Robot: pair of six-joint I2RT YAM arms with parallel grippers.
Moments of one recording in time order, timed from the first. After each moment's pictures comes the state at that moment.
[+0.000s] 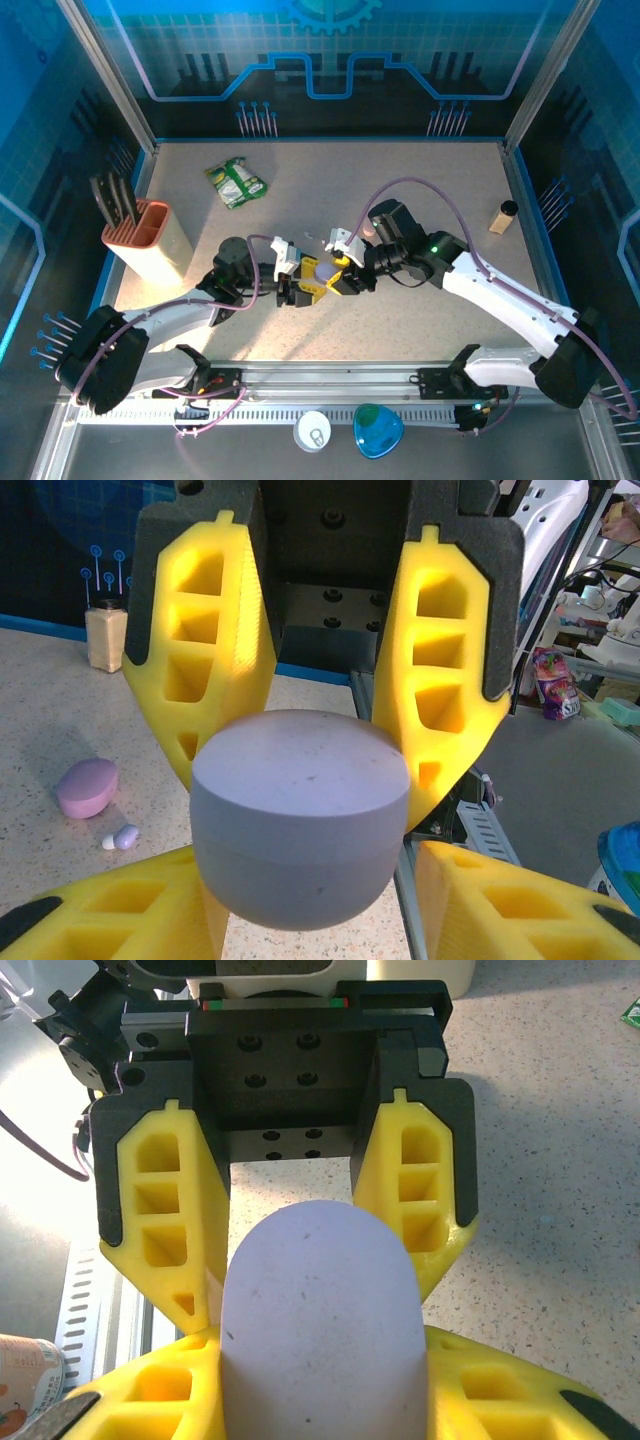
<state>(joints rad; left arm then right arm) -0.53 1.22 0.40 0.75 1.02 -0.12 0.74 1.23 1.06 -0.63 -0.57 -0.35</state>
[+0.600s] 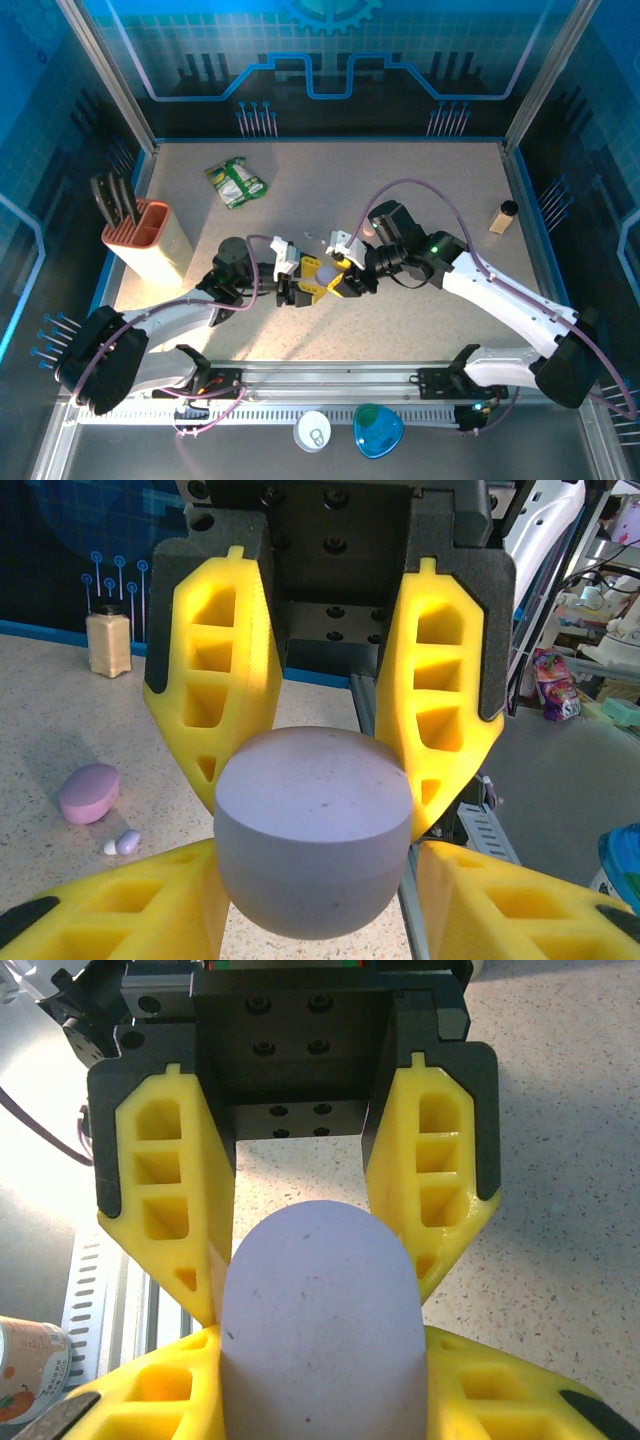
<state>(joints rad) -0.53 1.22 0.40 0.76 1.02 -0.12 0.74 1.23 1.06 -0.66 -0.58 -0.37</state>
